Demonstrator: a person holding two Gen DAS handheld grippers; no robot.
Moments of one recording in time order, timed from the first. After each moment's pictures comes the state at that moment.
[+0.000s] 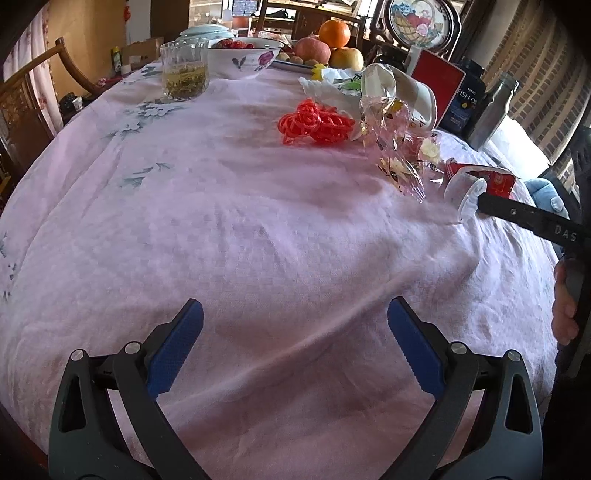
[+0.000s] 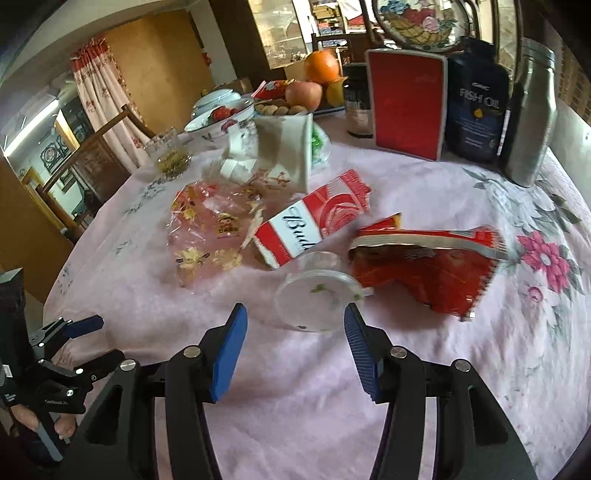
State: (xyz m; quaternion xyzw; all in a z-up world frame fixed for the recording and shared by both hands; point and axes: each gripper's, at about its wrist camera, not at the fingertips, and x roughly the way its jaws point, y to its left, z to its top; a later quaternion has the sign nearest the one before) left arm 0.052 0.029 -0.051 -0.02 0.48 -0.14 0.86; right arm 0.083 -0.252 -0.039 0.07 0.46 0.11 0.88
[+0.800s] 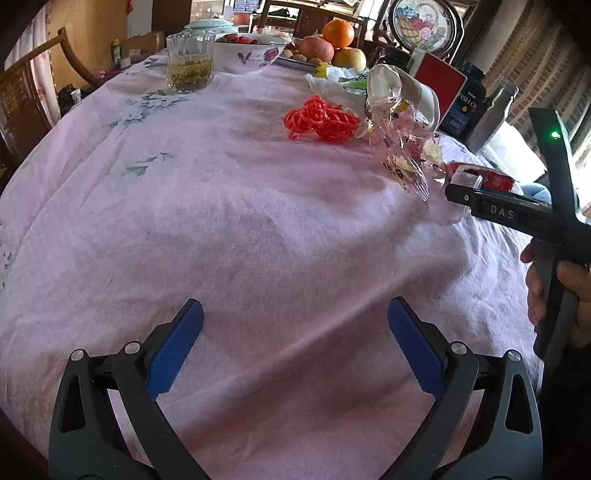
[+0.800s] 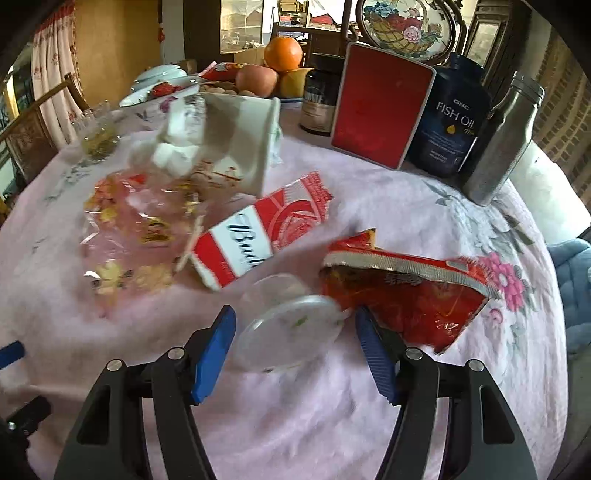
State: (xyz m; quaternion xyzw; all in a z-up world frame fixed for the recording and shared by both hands) left arm 0.049 0.041 -0.054 -0.04 0.49 -0.14 0.86; right arm 0.117 -0.225 -0.057 -0.03 0.48 -0.02 0.88
